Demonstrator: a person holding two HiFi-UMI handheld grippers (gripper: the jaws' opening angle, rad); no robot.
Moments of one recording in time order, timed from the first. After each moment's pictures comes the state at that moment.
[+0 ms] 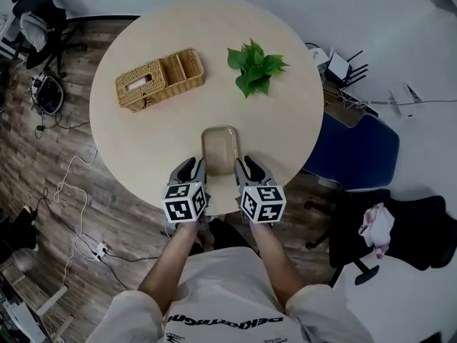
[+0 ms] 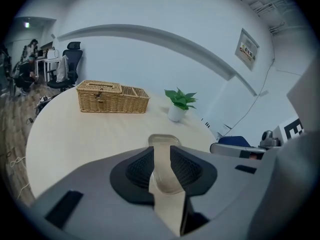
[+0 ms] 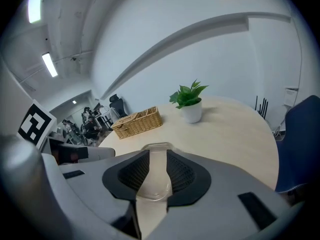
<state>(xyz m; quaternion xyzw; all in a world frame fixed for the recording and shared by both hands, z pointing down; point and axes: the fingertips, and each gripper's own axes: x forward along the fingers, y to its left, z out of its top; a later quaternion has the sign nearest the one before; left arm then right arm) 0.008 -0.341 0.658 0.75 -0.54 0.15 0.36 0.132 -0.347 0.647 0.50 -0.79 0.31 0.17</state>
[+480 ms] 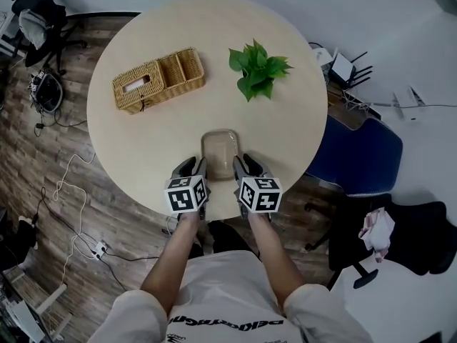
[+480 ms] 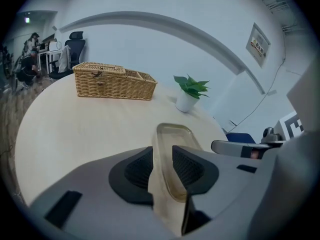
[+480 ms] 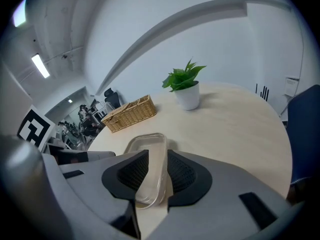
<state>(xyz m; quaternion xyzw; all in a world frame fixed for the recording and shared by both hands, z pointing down) 0.010 -0.362 0.713 0.72 -0.54 0.17 0.40 0.133 -0.374 0.698 0.50 -0.77 0.35 0.19</state>
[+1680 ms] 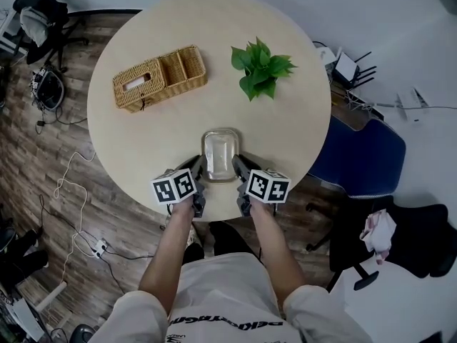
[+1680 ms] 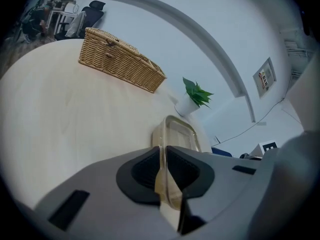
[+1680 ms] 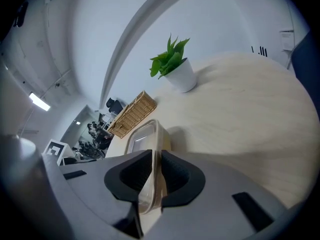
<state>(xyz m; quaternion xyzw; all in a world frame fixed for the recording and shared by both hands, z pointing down) 0.007 -0.371 0.729 0.70 -0.49 0.07 0.51 0.123 -0.378 0.721 0.44 -0.75 0.48 0.12</state>
